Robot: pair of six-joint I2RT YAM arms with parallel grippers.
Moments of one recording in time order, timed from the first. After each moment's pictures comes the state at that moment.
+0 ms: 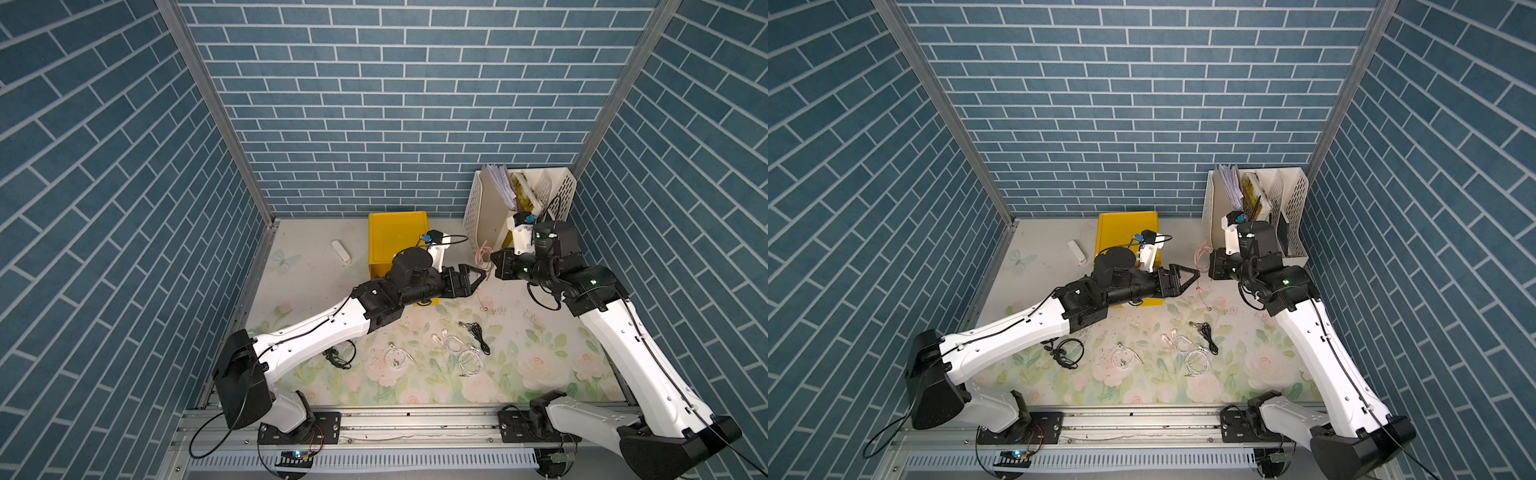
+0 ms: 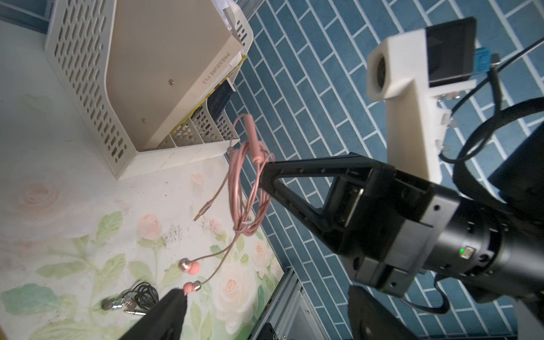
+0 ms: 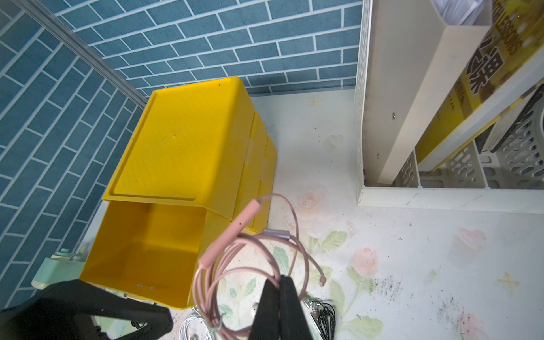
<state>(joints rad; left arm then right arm) -0.96 1.49 1.28 -0.01 0.19 -0.86 0.43 1.14 1.36 -0.85 -0.10 0.29</state>
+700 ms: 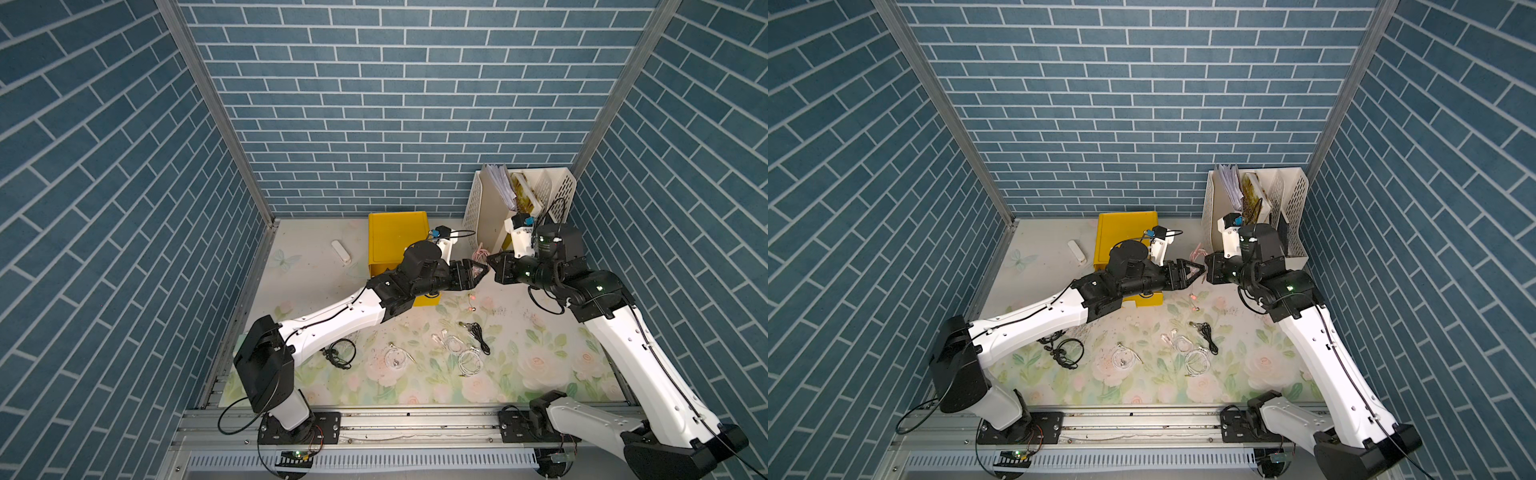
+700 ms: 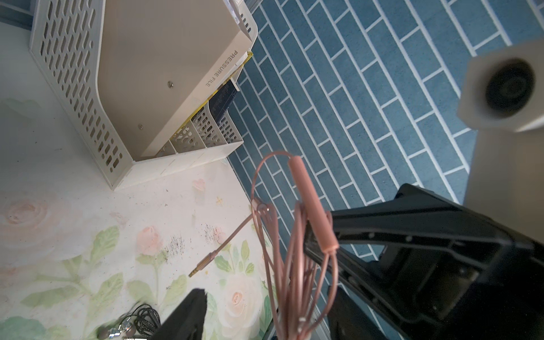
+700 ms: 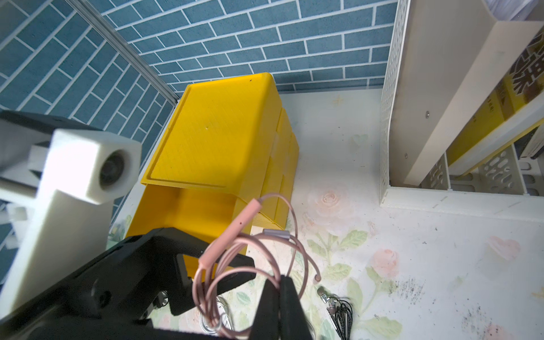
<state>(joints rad) -0.93 1.62 1.35 0.03 0.22 -0.85 0.45 1.11 1.36 -0.86 -0.17 0.29</state>
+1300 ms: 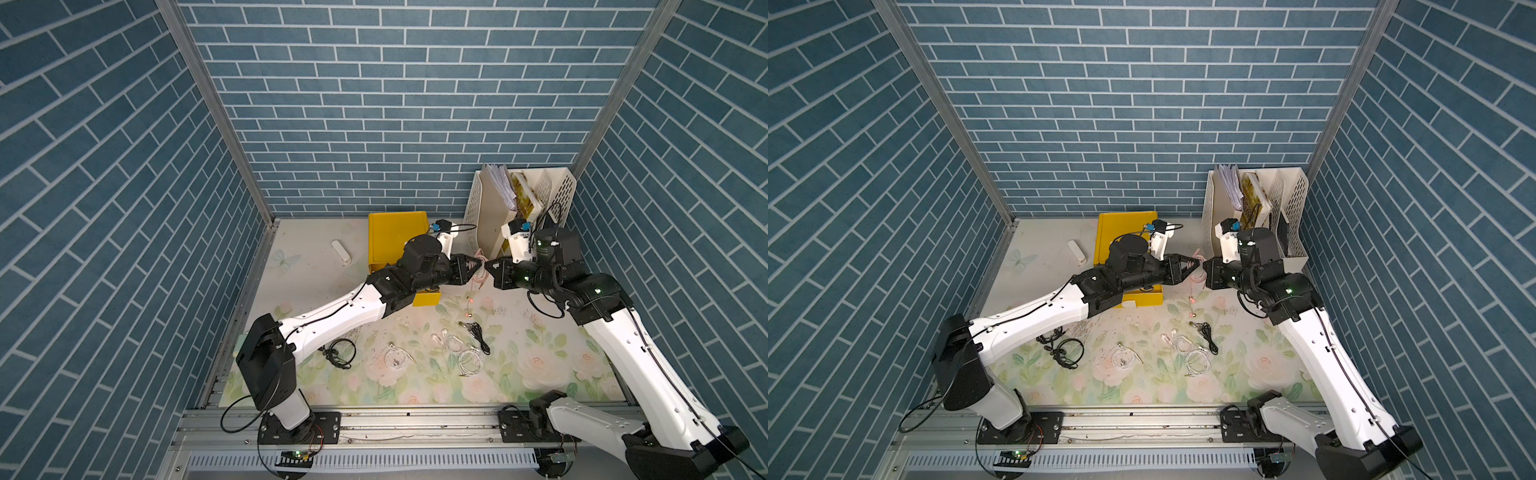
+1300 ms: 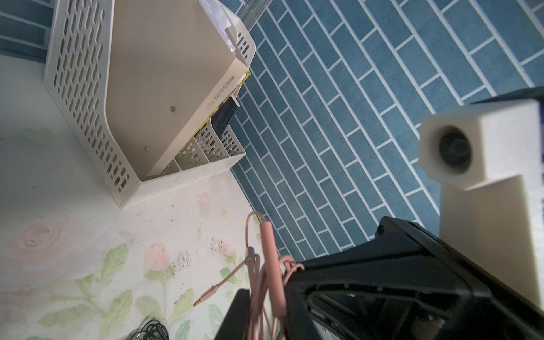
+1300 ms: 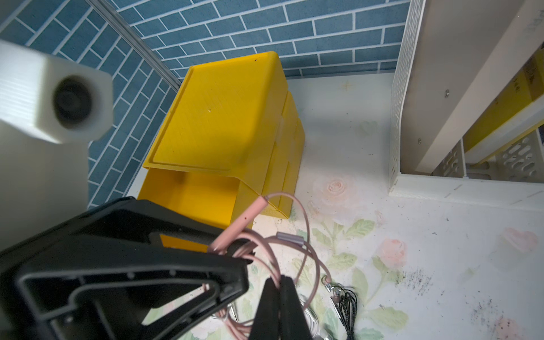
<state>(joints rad) -0.92 1.64 1.40 0.00 0.21 -0.80 0.45 1.09 1.33 -0.87 -0.20 0.29</state>
